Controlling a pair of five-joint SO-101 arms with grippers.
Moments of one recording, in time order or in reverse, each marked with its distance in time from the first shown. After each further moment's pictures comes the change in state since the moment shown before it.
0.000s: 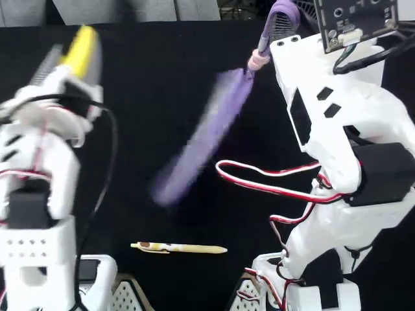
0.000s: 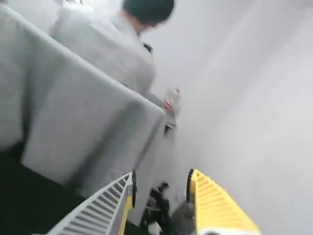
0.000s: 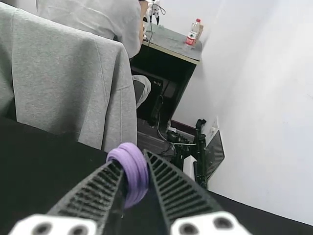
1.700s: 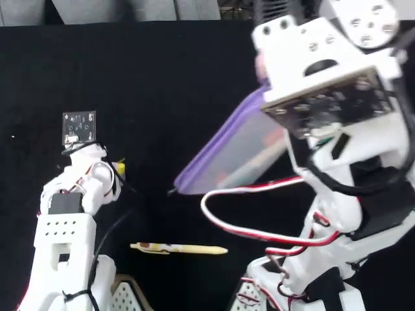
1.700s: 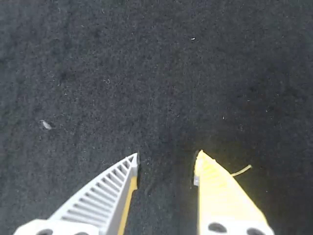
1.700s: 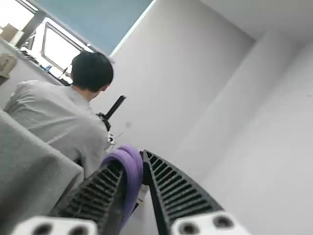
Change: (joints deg) left arm -1.1 0.0 43.1 11.3 -32.4; right arm -11.3 -3.6 -0.1 -29.5 22.7
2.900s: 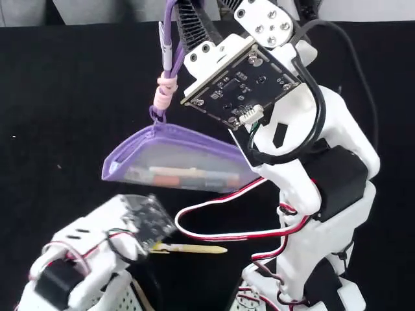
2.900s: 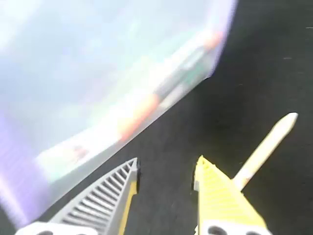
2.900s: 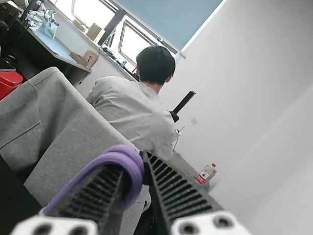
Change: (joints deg) left arm 35.0 -42.6 -5.7 38.8 -29.0; right arm -12.0 0.0 9.5 2.5 0.0
